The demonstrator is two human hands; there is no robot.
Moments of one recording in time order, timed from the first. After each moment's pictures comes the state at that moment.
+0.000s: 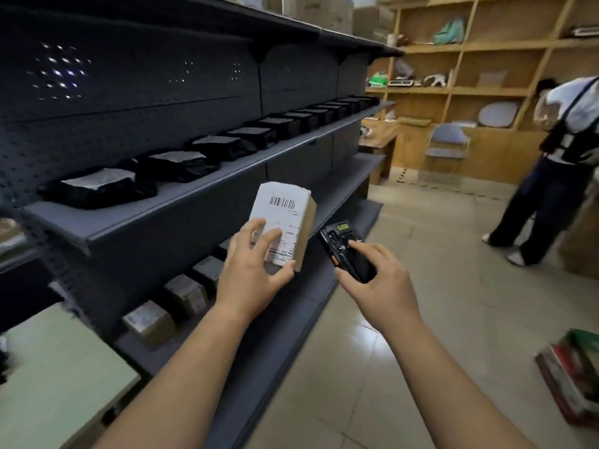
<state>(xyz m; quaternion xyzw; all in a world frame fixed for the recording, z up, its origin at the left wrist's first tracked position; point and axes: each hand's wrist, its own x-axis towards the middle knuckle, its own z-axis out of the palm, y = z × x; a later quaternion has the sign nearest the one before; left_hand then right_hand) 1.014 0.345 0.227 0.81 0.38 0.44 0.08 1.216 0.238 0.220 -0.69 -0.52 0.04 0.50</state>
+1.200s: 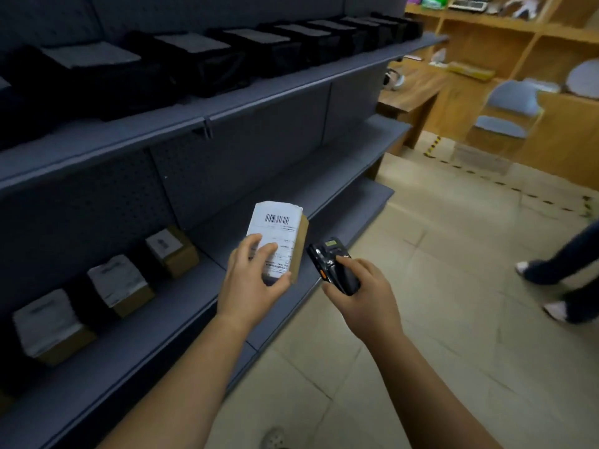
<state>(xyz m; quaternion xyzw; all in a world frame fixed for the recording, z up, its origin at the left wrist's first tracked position) 1.518 0.836 0.077 0.75 0.53 0.36 0.18 1.720 0.760 0.091 -0.73 -0.54 0.15 0.38</state>
